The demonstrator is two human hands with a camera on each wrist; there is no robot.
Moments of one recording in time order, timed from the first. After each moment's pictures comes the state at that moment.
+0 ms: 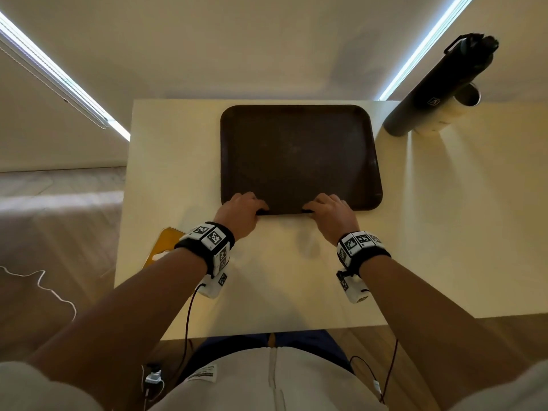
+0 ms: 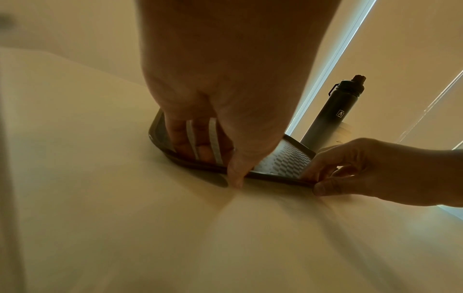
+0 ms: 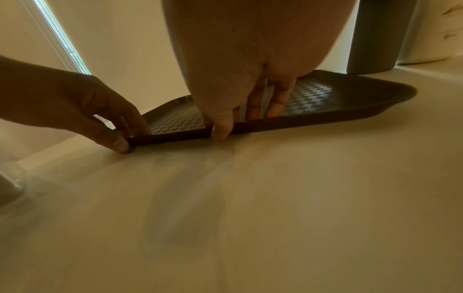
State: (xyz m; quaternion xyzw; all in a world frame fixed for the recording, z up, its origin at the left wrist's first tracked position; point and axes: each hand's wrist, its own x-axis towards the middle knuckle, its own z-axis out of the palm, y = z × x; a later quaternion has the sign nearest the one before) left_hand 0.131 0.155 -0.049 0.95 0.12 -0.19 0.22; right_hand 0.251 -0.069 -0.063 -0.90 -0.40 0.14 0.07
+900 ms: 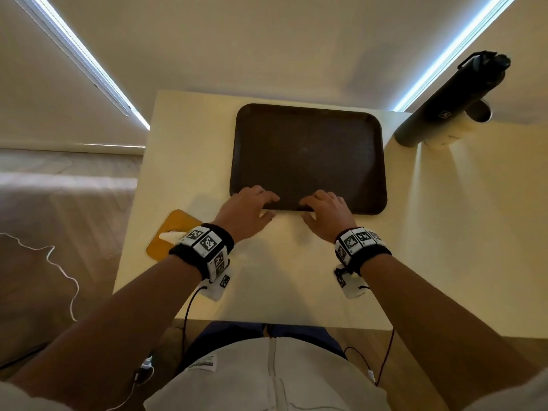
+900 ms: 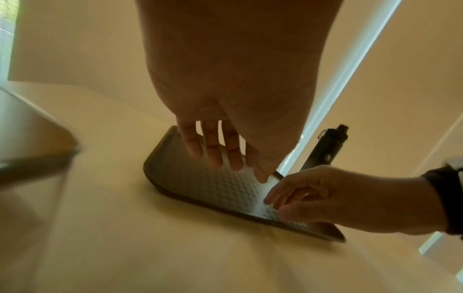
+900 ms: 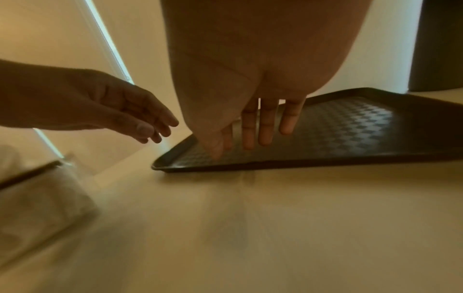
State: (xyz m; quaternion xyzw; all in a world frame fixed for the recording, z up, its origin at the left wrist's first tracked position) left_hand 0.106 0.135 -0.020 0.95 0.12 -0.06 0.27; right_hand 0.245 -0.055 -0.033 -0.88 -0.42 0.20 0.08
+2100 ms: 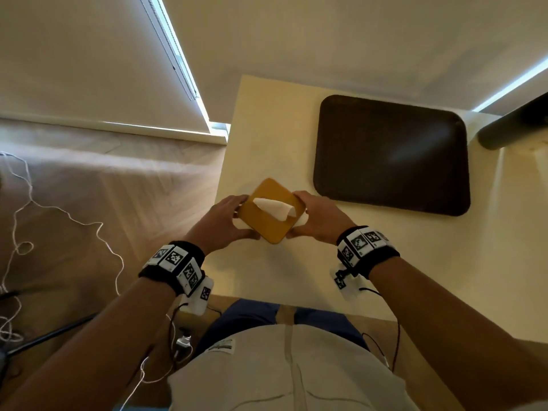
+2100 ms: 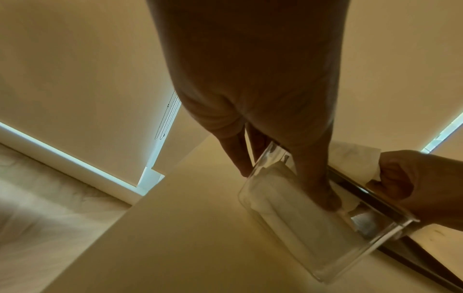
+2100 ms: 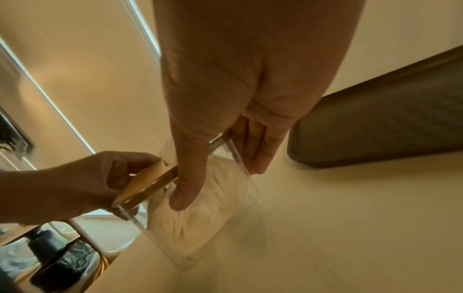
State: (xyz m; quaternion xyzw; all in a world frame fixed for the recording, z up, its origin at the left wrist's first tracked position) left_hand -0.099 0.288 -0.035 0.86 0.24 -0.05 0.45; right_hand 0.096 0.105 -0.013 -0.79 -0.41 0.41 0.20
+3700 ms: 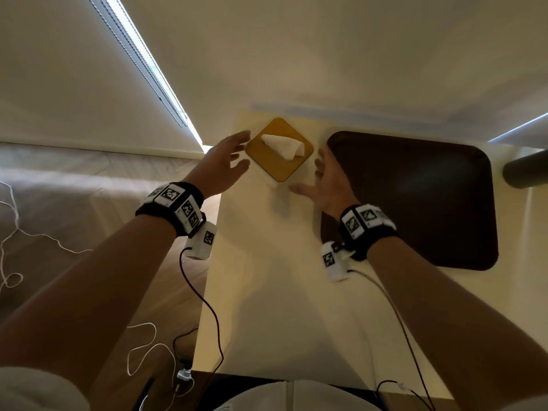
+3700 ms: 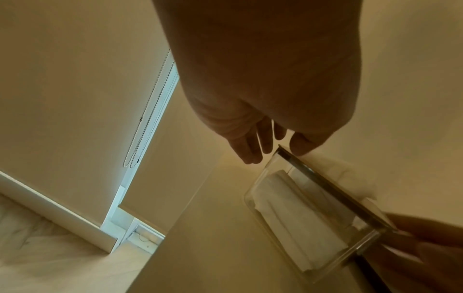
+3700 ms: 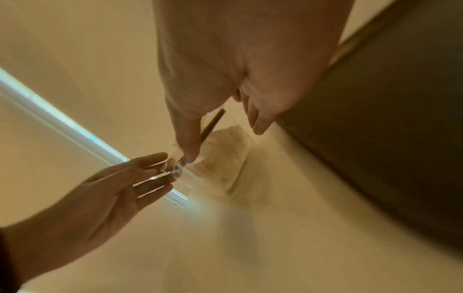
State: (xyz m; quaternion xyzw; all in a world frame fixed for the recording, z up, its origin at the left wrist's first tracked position) left_hand 0.089 0.456 -0.035 0.86 0.23 0.02 0.46; right_hand 0.229 0.233 -0.038 -0.81 -0.18 0.35 0.43
